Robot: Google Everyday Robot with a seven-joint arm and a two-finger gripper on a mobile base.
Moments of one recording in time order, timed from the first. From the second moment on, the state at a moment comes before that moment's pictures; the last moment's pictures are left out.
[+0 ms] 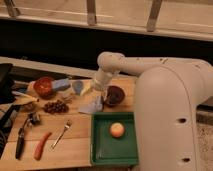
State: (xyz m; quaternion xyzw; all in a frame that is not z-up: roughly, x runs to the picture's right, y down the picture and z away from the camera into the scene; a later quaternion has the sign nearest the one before) arm -0.057 0.040 0.810 -0.39 0.11 0.68 0.61
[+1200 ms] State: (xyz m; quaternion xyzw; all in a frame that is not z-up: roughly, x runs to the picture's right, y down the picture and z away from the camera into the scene) arm -0.080 0.067 0.826 -0.42 0.12 0.66 0.61
